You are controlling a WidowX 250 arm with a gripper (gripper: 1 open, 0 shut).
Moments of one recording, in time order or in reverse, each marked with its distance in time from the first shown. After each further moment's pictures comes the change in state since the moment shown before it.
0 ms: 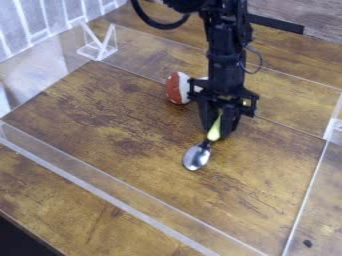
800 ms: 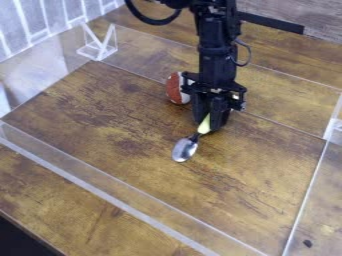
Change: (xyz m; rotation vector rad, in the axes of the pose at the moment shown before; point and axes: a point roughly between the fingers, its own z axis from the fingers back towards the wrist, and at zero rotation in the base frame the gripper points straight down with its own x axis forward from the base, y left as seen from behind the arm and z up) arm -0.004 0.013 0.005 -0.021 0.041 -0.083
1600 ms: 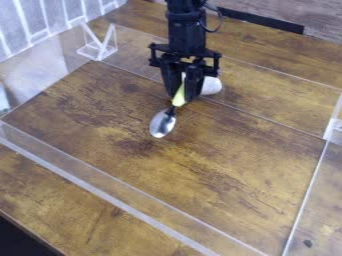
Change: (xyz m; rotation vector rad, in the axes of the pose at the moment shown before) arm -0.022 0.029 0.045 0.019 -0.047 0.220
